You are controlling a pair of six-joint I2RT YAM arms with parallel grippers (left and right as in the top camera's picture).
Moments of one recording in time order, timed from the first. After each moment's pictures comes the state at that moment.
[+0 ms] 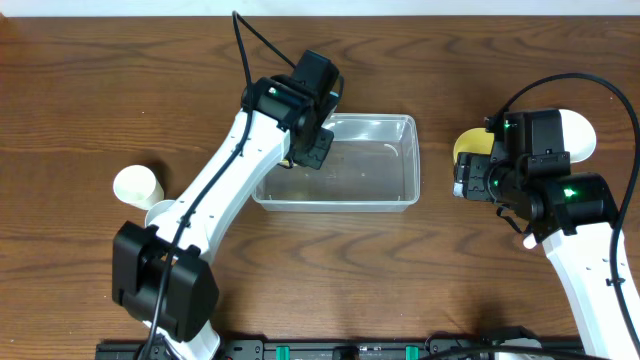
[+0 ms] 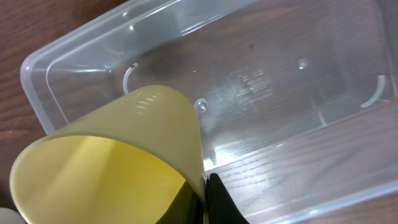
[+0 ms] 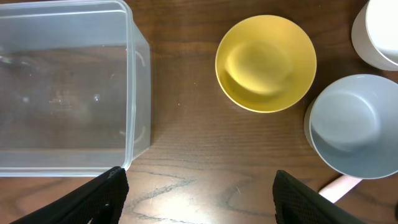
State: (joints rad) left arm -0.50 1.82 1.63 -1.14 -0.03 -0.06; right arm 0.14 1.20 1.14 -0.99 0.02 0.24
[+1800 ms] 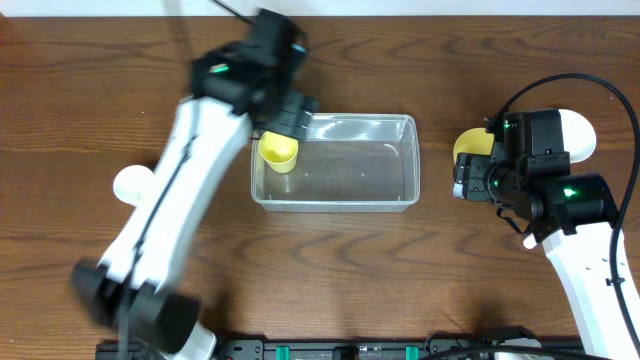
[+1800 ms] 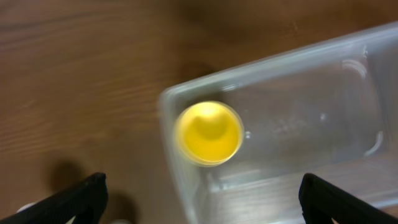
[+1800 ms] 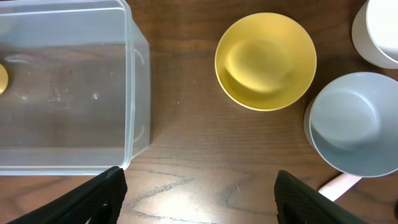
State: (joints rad) left arm -0.35 1.69 1.83 -1.25 -0.11 -0.09; right arm 0.14 1.20 1.14 -0.99 0.02 0.24
